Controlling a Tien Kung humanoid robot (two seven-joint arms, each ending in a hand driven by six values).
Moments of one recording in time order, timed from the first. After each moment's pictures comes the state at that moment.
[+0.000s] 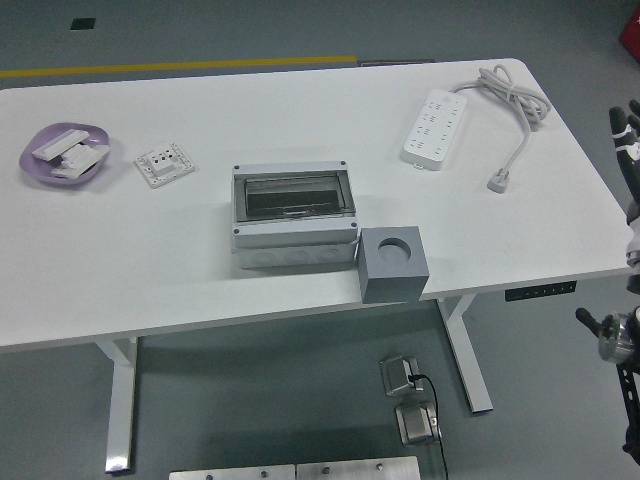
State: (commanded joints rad) left arm 0.01 0.09 -1.50 -0.18 1.00 0.19 0.29; right arm 0.03 -0.21 1.59 1.49 -1.19 -0.36 0.37
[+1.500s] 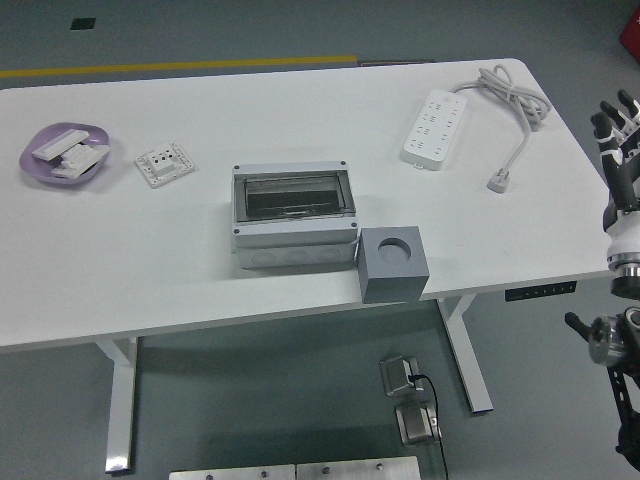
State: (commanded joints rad) left arm 0.02 0.09 -1.50 -0.18 0.99 0.19 0.29; right arm 0.04 -0.21 1.55 1.47 -1.18 -0.31 0.31
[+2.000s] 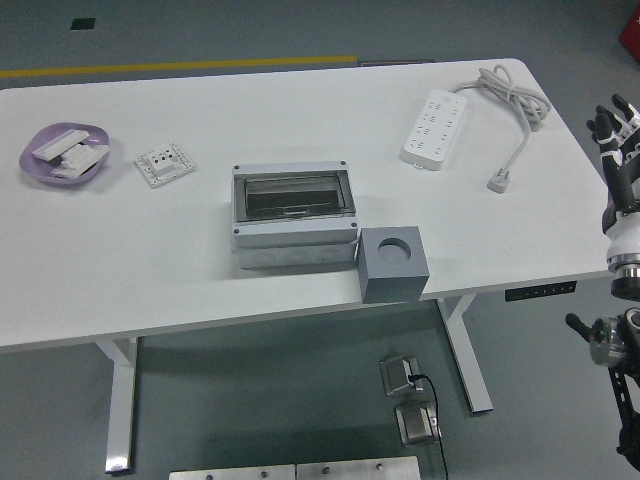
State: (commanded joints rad) left arm 0.02 0.09 -1.50 -0.18 0.98 0.19 0.29; right arm 0.04 -0.20 1.56 1.47 -1.19 -0.30 0.29
